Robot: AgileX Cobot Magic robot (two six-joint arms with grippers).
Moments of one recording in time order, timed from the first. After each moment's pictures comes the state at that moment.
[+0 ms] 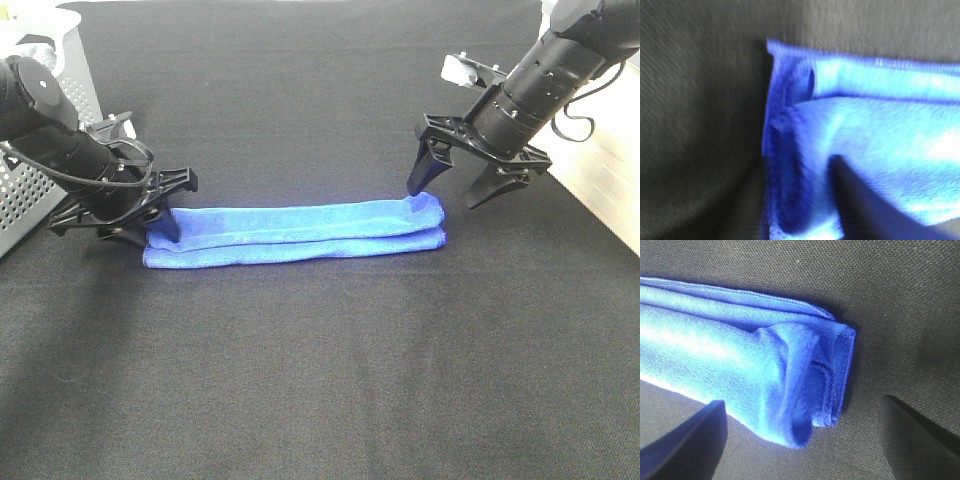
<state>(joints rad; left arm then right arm) -0.17 2.16 -1.33 -0.51 0.54 0.04 0.14 2.16 -1.57 0.52 0.90 -0.25</state>
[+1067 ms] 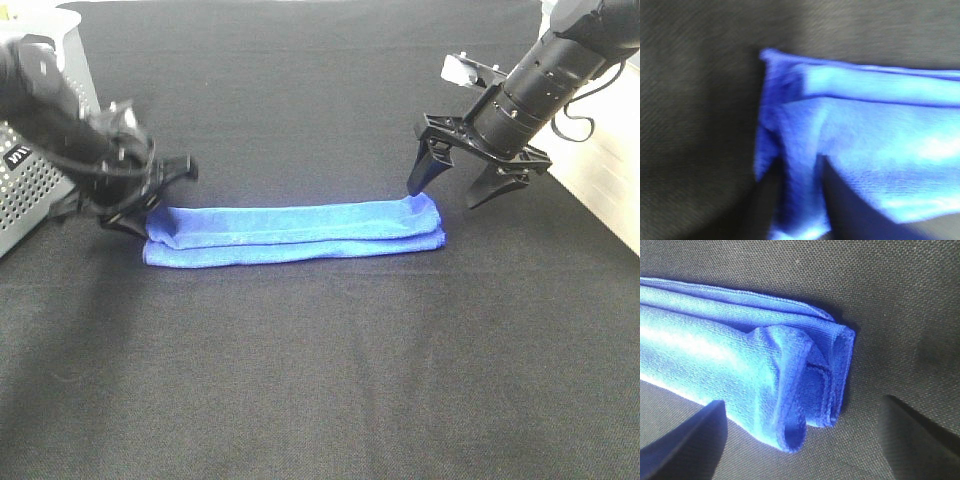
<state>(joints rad) -0.17 2.16 -1.41 -0.47 0.64 0.00 0.14 2.16 -1.57 0.52 0.90 -0.25</state>
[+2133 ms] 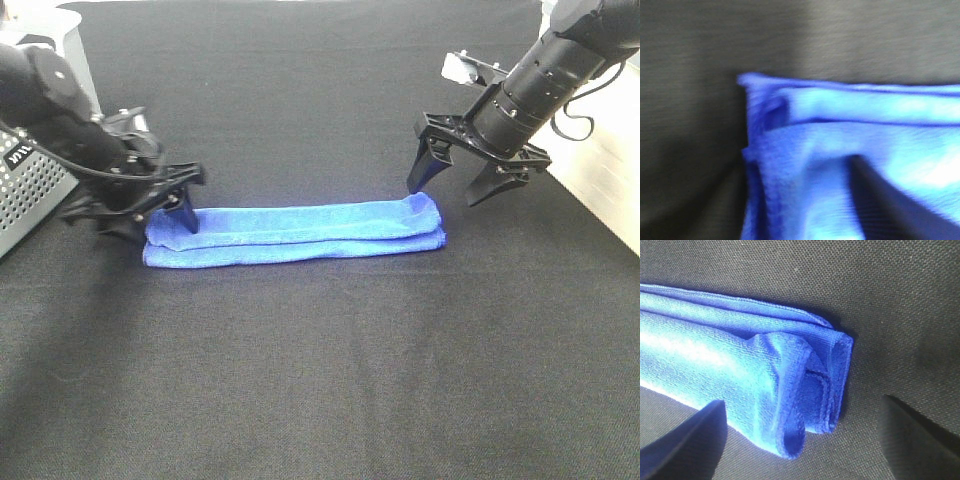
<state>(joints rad) -0.19 2.23 -1.44 -0.49 0.60 0.01 0.14 2.16 -1.57 0.52 0.88 -0.25</state>
